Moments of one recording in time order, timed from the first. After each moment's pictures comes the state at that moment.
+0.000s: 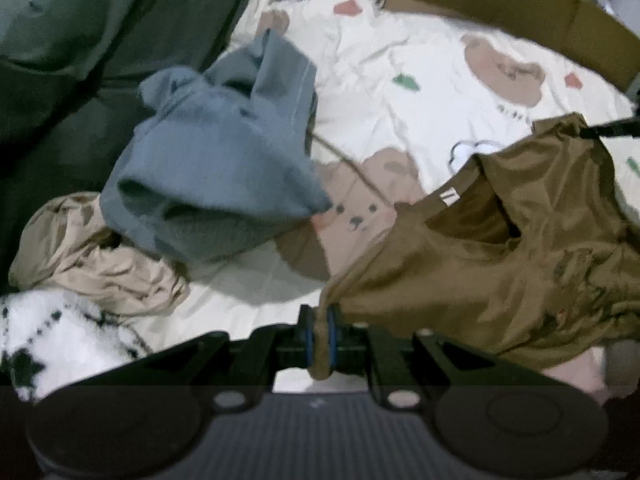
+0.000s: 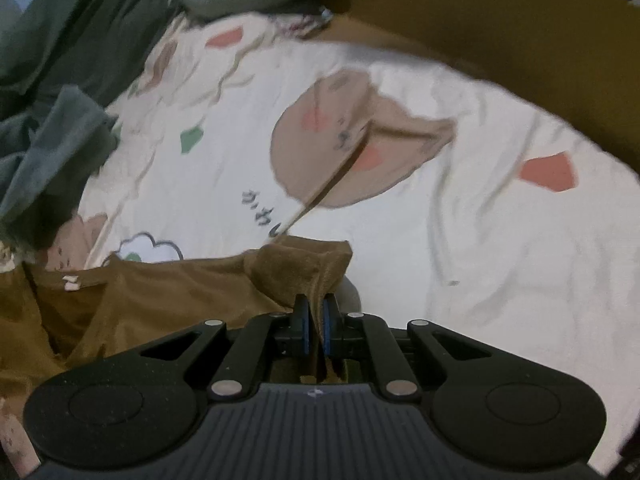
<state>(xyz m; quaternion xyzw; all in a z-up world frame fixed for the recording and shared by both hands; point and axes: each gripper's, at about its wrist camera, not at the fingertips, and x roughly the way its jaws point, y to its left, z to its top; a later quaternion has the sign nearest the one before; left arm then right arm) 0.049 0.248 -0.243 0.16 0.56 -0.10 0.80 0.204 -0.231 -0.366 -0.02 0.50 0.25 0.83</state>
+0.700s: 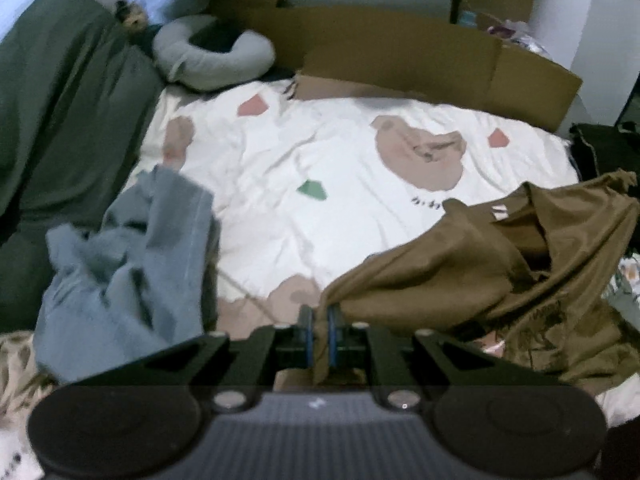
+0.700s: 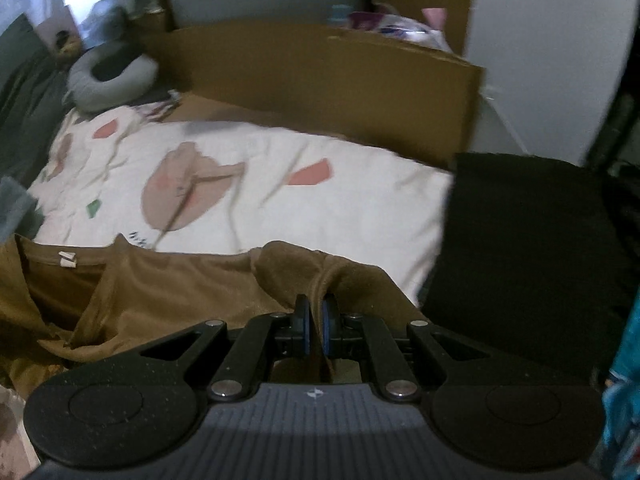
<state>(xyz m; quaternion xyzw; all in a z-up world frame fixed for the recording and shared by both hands) 0.097 0.151 -0.232 0.16 0.47 -0.22 0.84 0.093 -0.399 -0.261 0.01 0.45 0.05 0.89</state>
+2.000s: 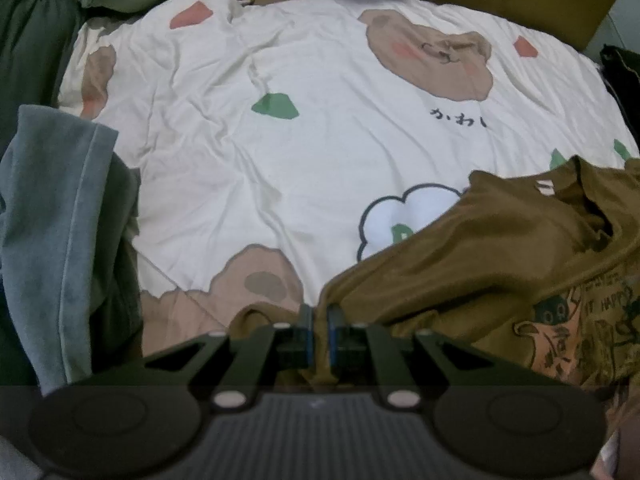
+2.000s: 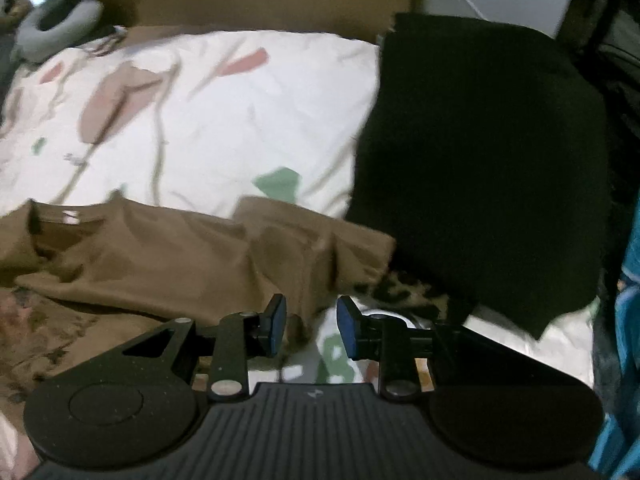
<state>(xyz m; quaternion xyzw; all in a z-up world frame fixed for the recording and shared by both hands) 0.156 0.107 -0.381 0.20 0.55 -0.23 0.77 0.071 -0.449 -0.350 0.02 0.54 0.03 0.84</state>
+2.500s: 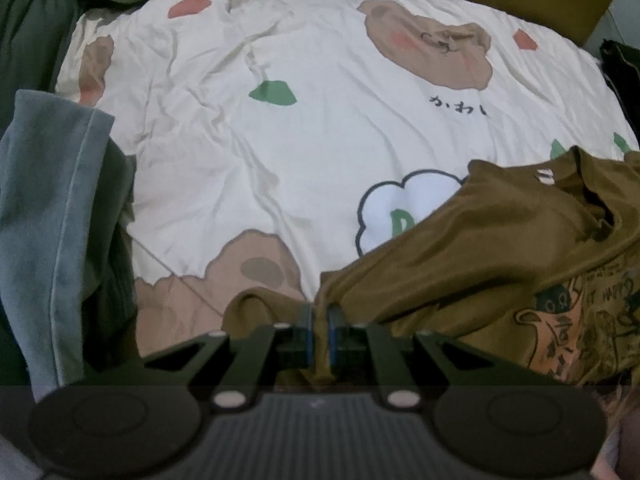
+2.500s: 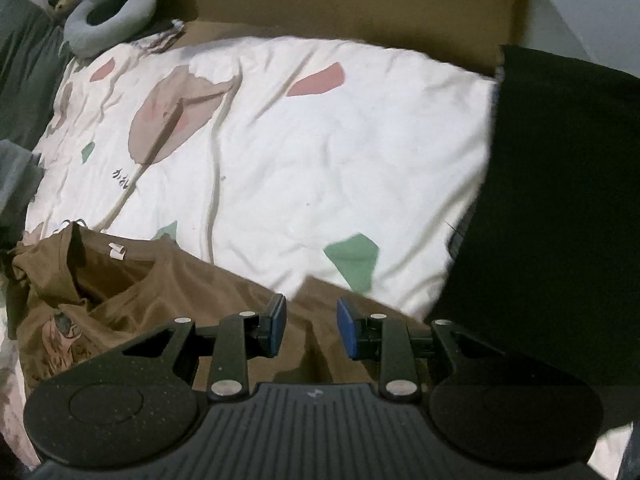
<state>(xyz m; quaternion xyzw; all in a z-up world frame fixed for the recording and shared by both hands) 0.154 0.109 -0.388 0.20 0.56 -0.24 0.77 0.160 -0.427 -0.357 0.04 0.55 0.14 0.82</state>
